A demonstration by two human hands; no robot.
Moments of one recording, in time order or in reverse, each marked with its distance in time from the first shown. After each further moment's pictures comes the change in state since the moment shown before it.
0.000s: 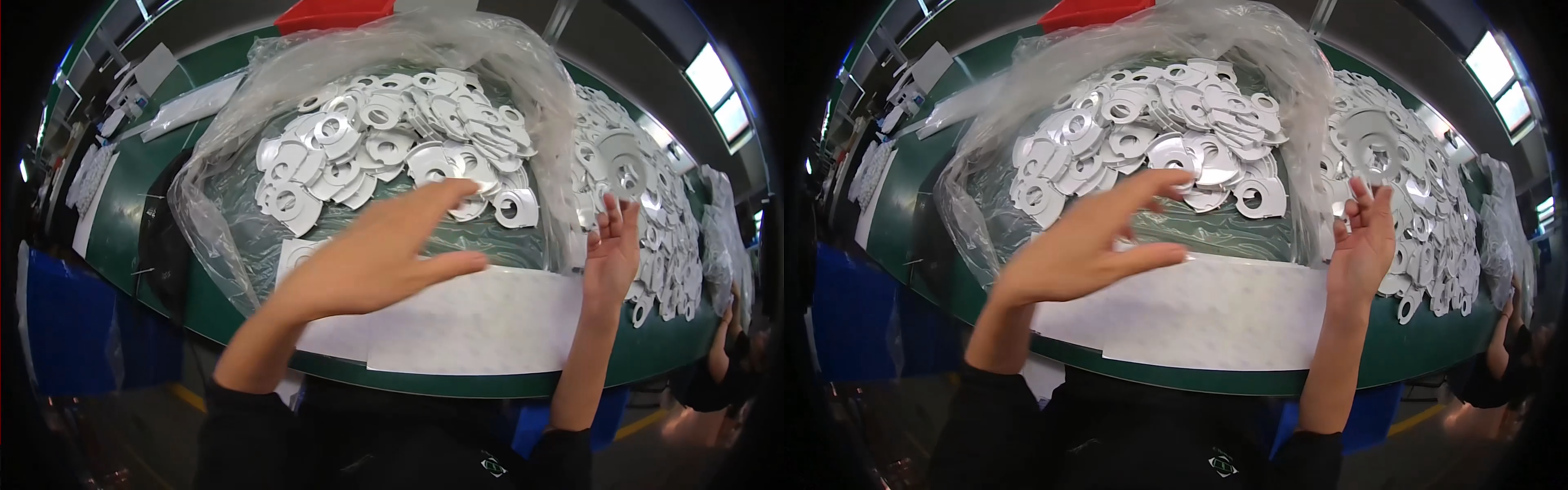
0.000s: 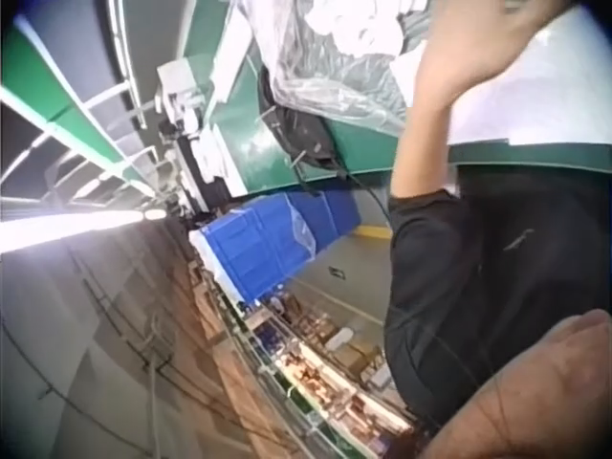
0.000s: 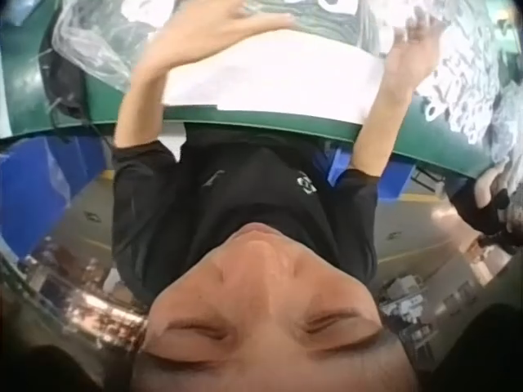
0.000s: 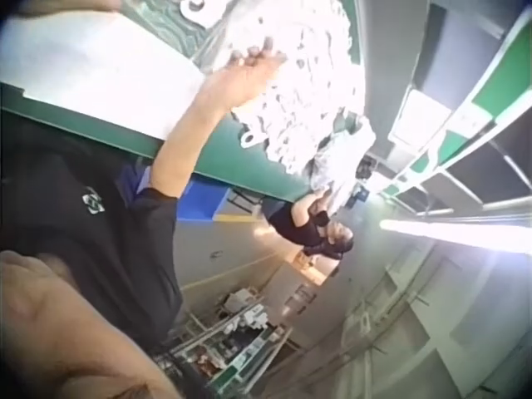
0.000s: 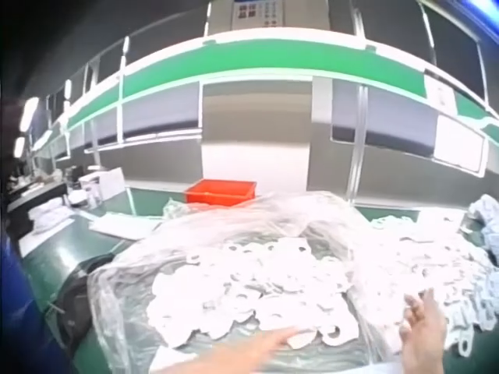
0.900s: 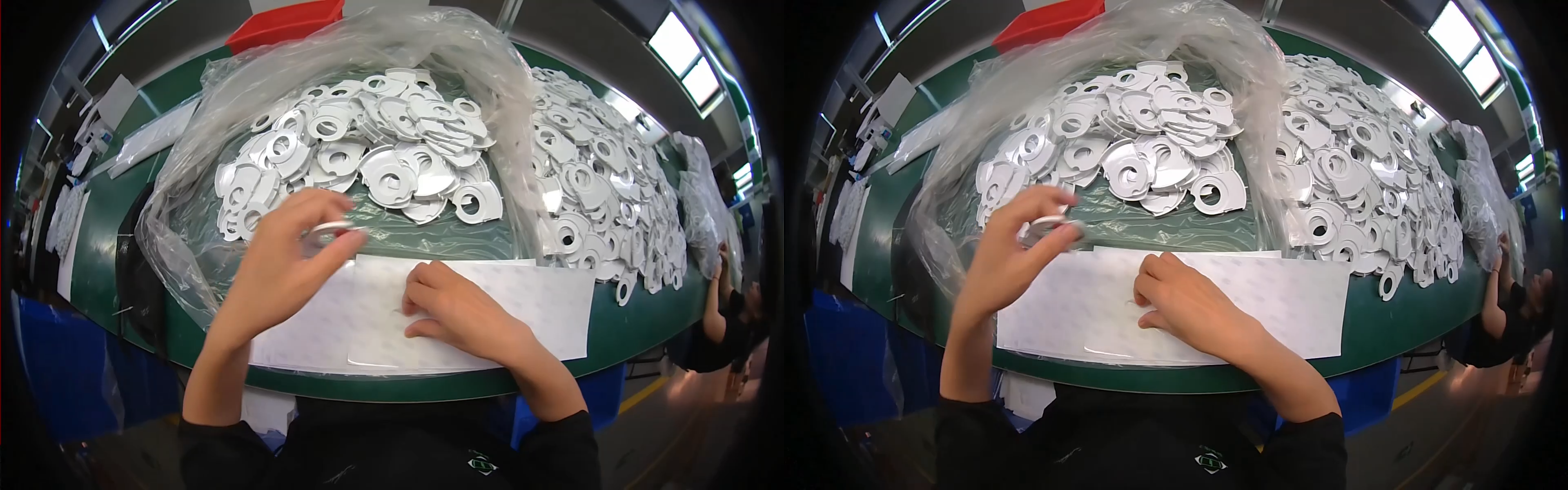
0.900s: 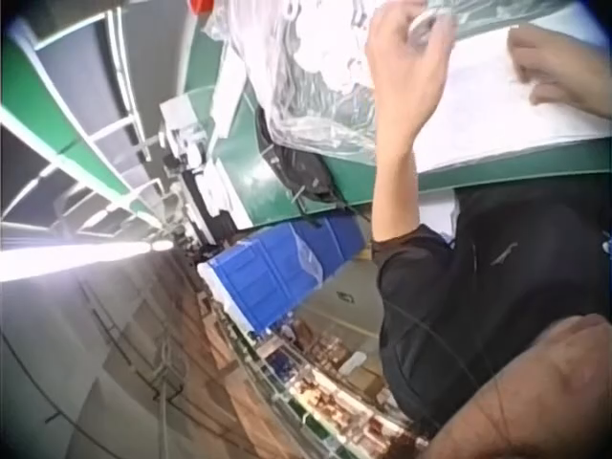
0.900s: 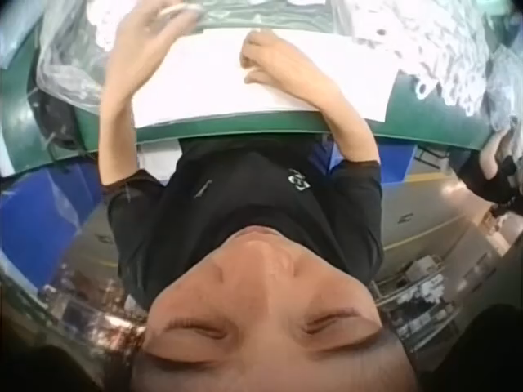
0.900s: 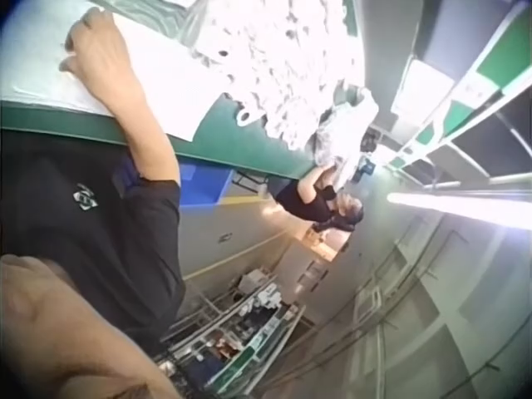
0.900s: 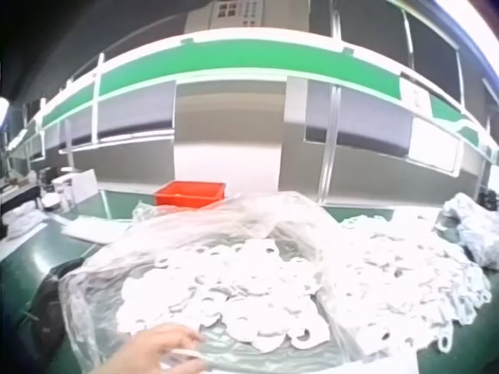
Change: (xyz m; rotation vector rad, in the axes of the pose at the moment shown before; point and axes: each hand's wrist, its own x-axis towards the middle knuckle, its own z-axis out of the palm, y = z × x) left_hand -0.017 -0.036 -0.012 0.057 0.322 0.080; right_hand -0.080 0.032 0.046 -1.039 -1.389 -0.145
